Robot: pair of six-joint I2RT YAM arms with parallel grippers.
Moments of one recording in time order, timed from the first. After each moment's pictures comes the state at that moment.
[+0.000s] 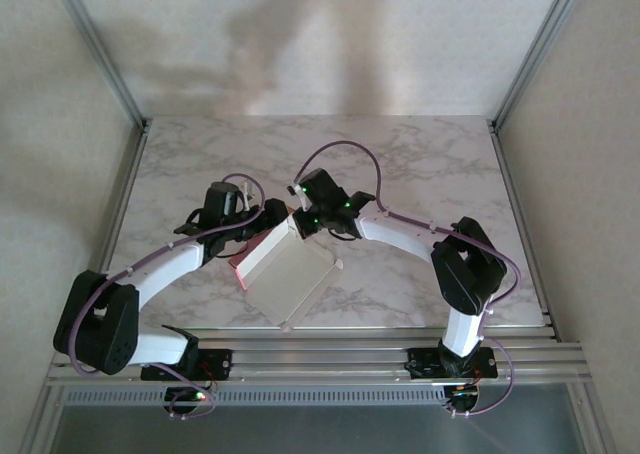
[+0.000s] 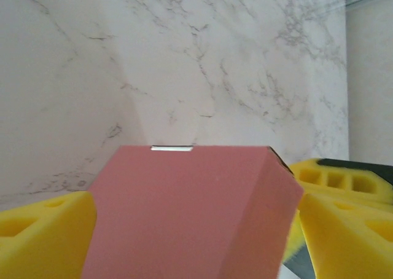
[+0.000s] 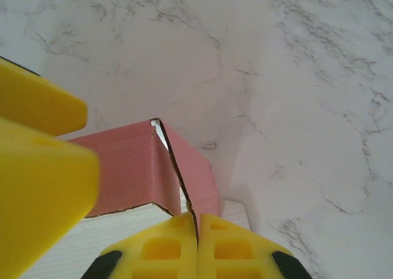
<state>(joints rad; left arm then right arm) -0.33 1.35 0.71 -0.04 0.35 -0.78 0.85 1.80 1.31 -0.36 -0.06 0.19</state>
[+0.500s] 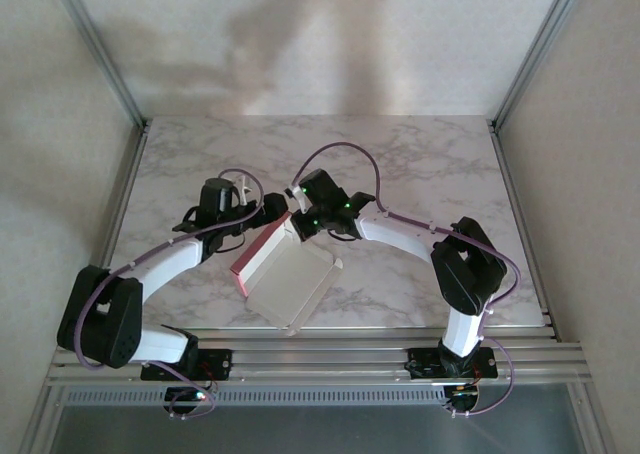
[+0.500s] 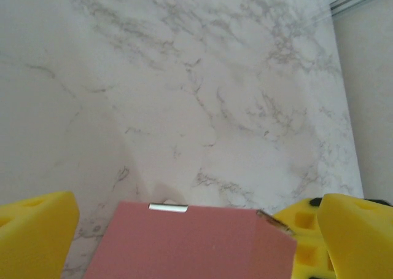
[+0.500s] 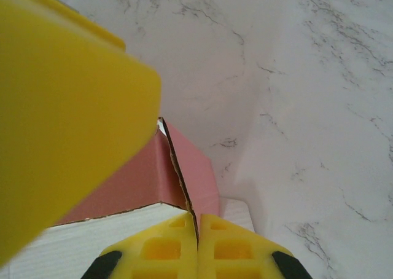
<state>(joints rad) -0.28 1.37 0.70 0.07 0.38 -0.67 0.85 1.80 1.31 -0.36 -0.12 0.16</state>
